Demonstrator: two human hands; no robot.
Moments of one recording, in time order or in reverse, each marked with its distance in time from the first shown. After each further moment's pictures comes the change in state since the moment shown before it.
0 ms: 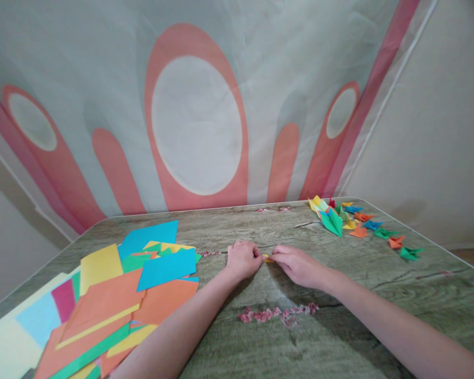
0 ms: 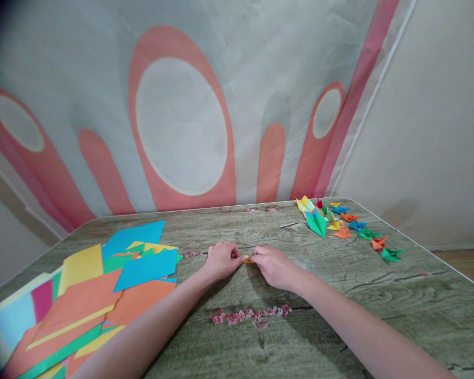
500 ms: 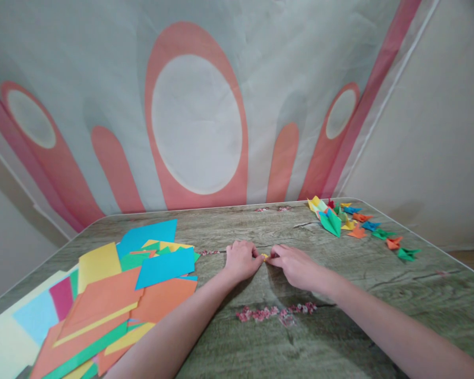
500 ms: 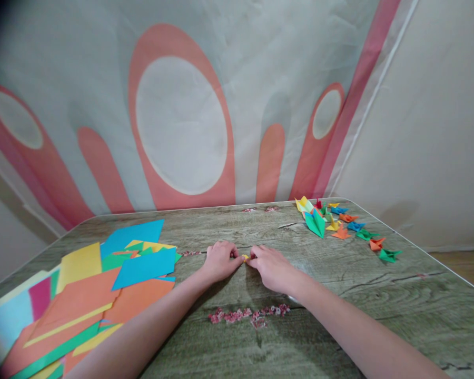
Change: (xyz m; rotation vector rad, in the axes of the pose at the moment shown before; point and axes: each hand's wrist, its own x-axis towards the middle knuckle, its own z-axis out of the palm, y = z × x) left_hand -0.003 -0.005 0.009 -0.022 0.073 0.038; right_hand 0.001 -0.008 -0.004 -0.245 -0.122 0.019
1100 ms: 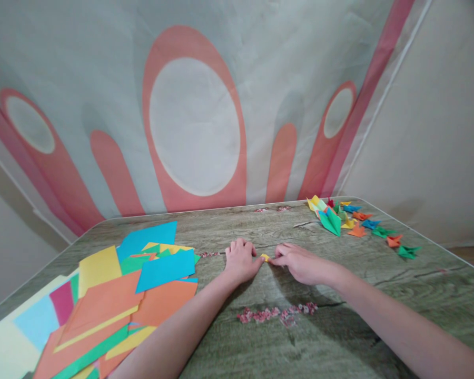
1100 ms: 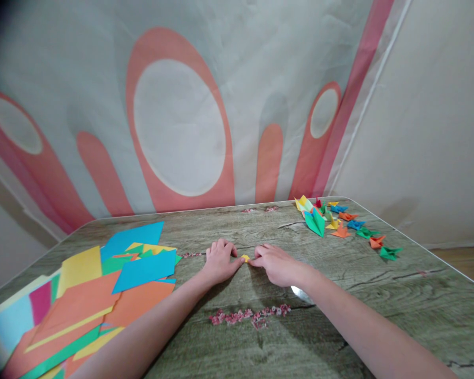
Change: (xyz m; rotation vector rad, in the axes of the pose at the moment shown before) left_hand -0.003 -0.003 0.003 0.017 0.043 -0.025; right_hand -0.002 0.017 -0.003 0.105 -0.036 -0.068
